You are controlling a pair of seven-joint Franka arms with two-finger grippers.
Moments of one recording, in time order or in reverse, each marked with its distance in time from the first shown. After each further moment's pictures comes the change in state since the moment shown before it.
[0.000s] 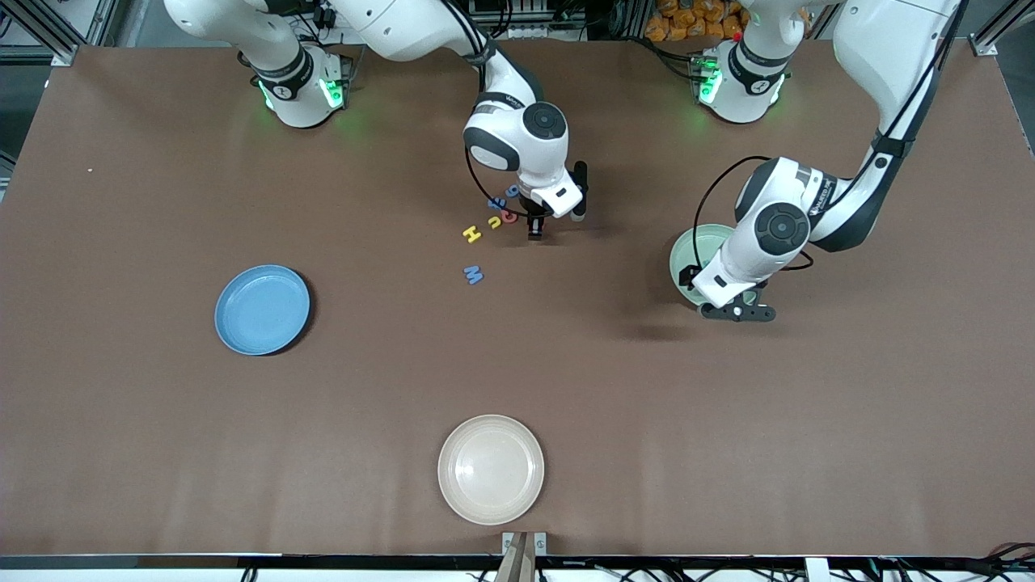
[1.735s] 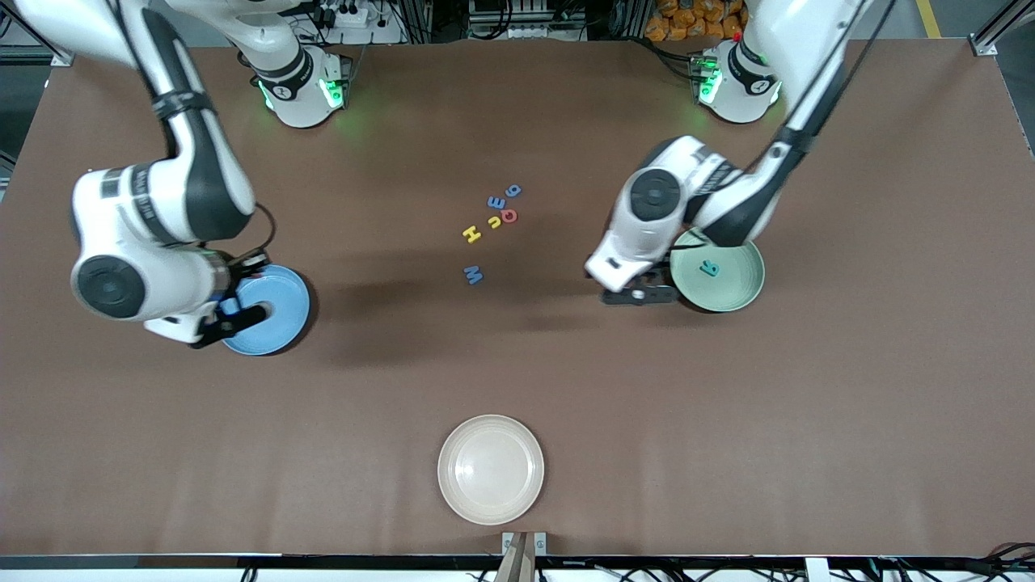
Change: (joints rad) left arm -0.368 0.123 -0.016 0.287 -0.007 -0.100 -0.467; right arm -0.860 -0.318 -0.073 0.075 0.120 -0.838 0.104
